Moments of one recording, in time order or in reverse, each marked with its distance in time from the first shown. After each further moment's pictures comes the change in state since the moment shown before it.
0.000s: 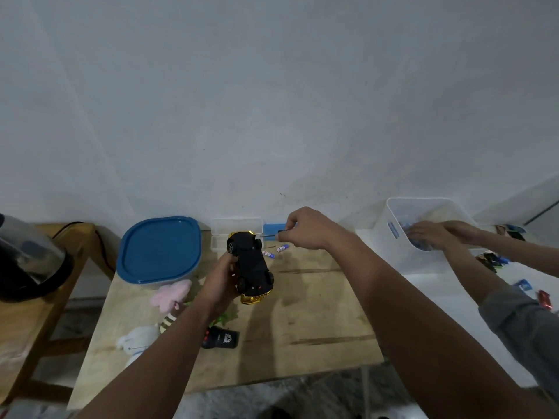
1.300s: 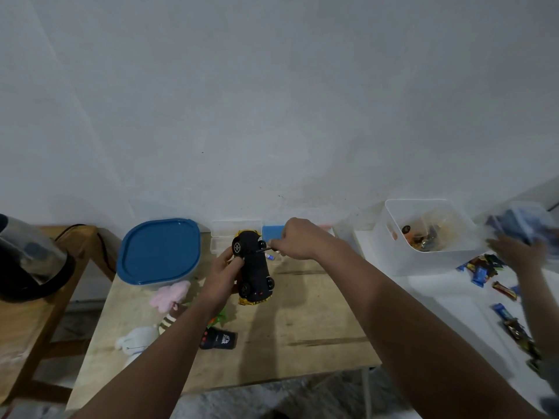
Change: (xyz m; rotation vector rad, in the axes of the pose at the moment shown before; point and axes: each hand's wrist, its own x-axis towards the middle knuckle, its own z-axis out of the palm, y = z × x) left_hand -0.011 0.004 0.010 0.285 0.011 0.235; right_hand -0.012 -0.009 0.014 -0.143 -0.029 -0.012
